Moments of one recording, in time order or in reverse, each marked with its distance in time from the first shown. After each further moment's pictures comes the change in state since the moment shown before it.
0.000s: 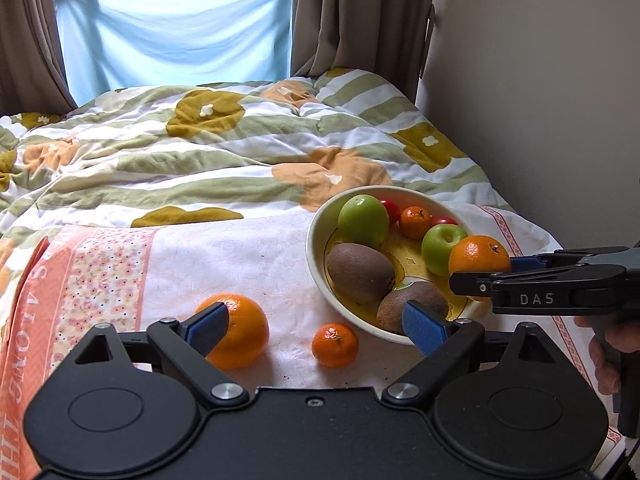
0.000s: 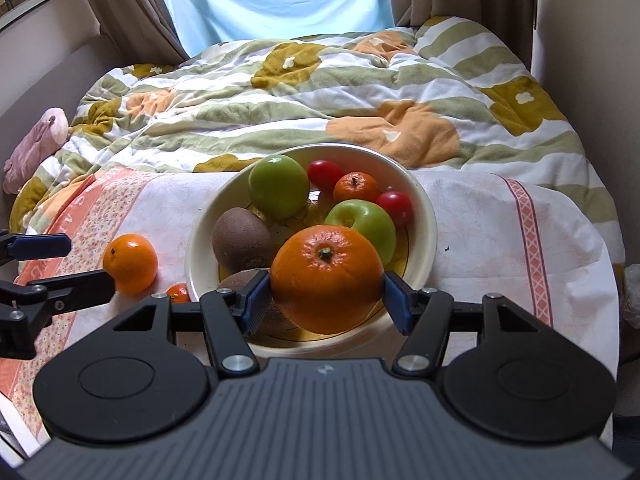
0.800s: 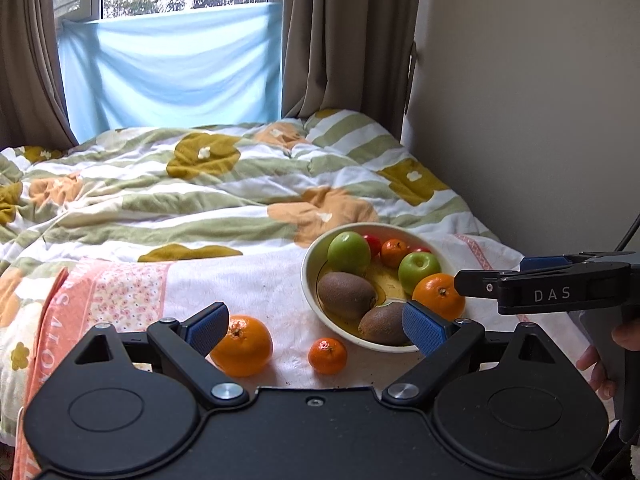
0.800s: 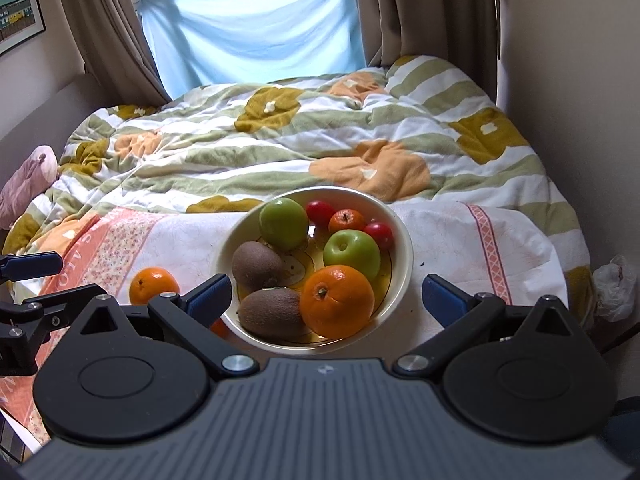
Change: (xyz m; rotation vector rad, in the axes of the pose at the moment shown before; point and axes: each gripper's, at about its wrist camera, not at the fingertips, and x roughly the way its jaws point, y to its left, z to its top) left arm -0.065 -0.001 -0.006 0.030 -0.134 -0.023; right arm -0.073 0.024 -0.005 0.053 -0.133 -0.072
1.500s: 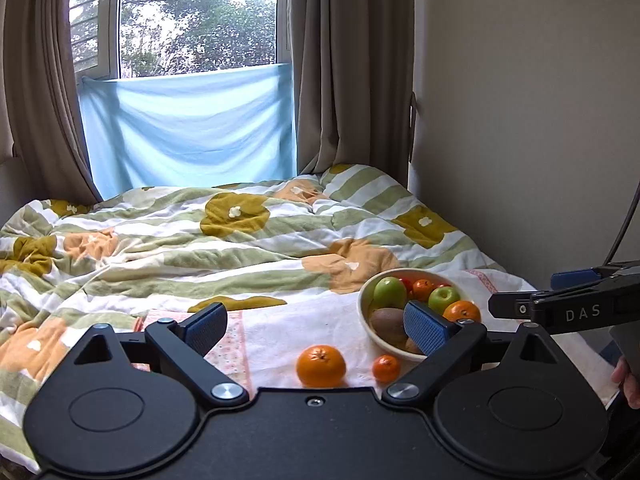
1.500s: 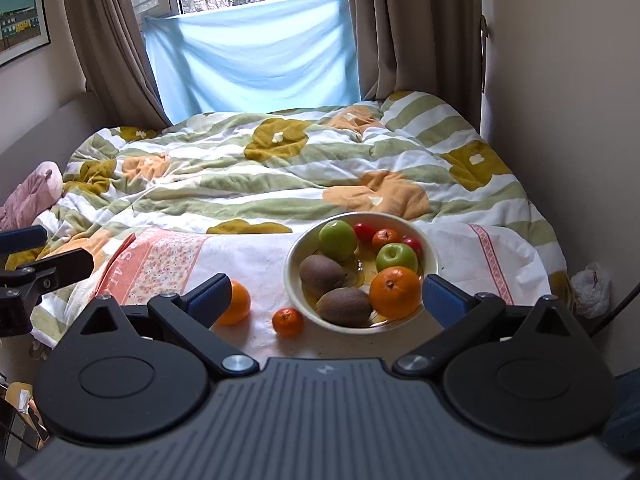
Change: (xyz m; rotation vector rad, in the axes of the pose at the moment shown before) left arm -0.091 0.064 0.004 0.073 -0.147 0.025; right arm -0.084 0.098 -0.008 -0.001 -0.072 -0.076
